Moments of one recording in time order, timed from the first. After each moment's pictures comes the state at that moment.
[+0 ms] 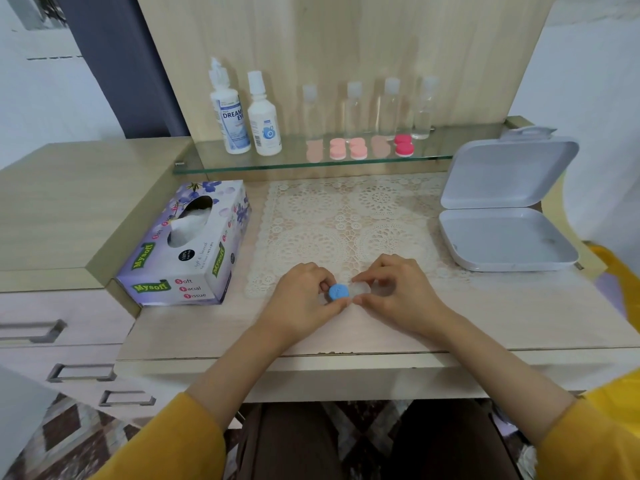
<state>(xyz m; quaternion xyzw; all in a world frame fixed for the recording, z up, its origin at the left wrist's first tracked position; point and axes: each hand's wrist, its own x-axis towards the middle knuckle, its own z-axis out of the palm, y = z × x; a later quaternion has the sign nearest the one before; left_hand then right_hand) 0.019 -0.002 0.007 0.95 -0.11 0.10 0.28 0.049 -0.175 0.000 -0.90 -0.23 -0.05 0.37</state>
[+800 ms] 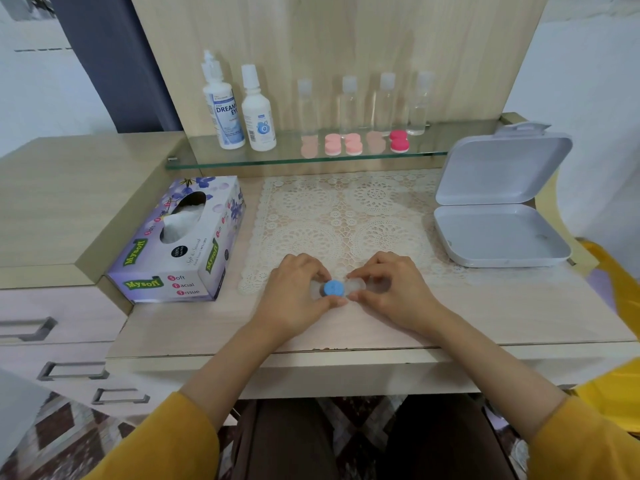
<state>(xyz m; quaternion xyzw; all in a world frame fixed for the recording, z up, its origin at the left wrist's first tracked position) 0.019 -0.001 0.006 0.95 -0.09 0.09 0.28 0.048 -0.175 -0.003 -0.89 -0.23 -0.06 0.38</state>
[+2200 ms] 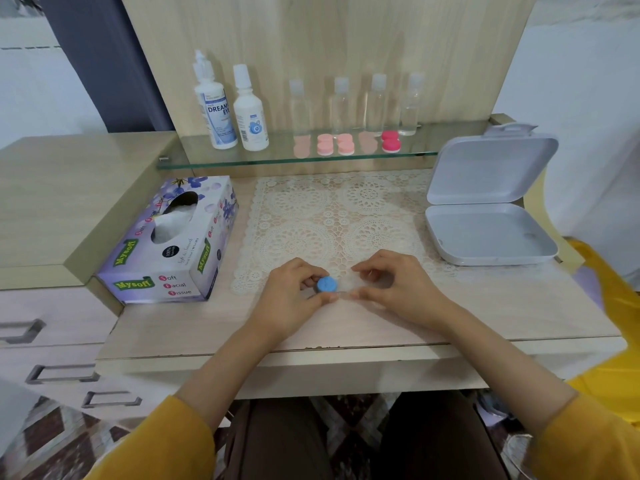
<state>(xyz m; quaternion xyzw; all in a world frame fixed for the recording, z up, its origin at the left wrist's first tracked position) 0.016 -0.006 0.002 0.91 -0.09 0.11 0.39 0.044 -0.191 0.011 -0.89 -0.21 0.00 0.40</state>
